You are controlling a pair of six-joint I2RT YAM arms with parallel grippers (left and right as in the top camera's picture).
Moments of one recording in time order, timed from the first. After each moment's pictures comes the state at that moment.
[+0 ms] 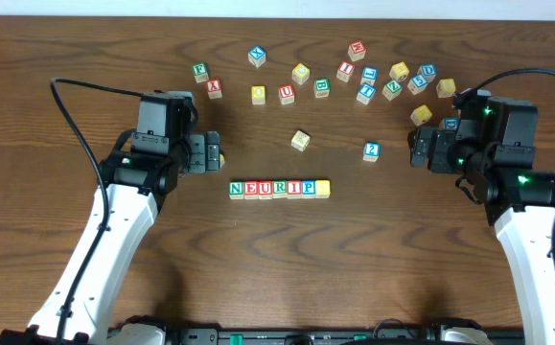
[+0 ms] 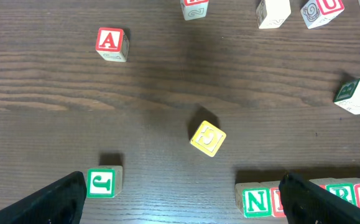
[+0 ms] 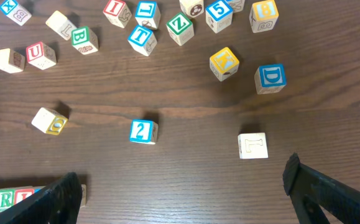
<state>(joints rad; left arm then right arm) -0.18 1.36 1.04 -0.64 -0.06 -0.14 -0.04 1.25 1.04 -0.65 -0.14 0.08</state>
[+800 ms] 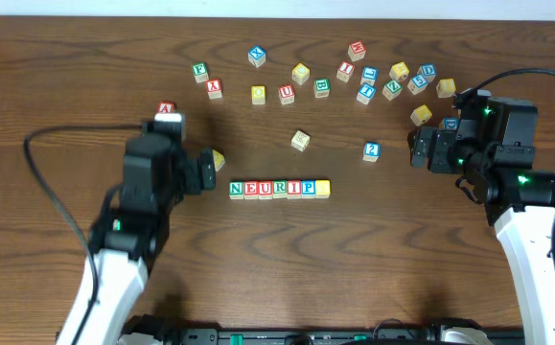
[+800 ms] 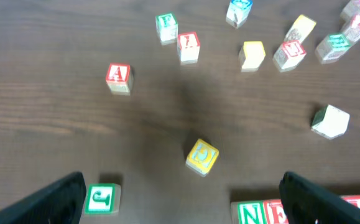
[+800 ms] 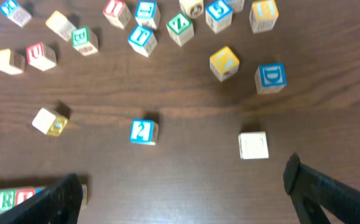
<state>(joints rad) -0.18 1.02 0.69 -0.31 -0.06 -0.14 -0.04 1.25 1.04 -0.65 -0.14 0.08</state>
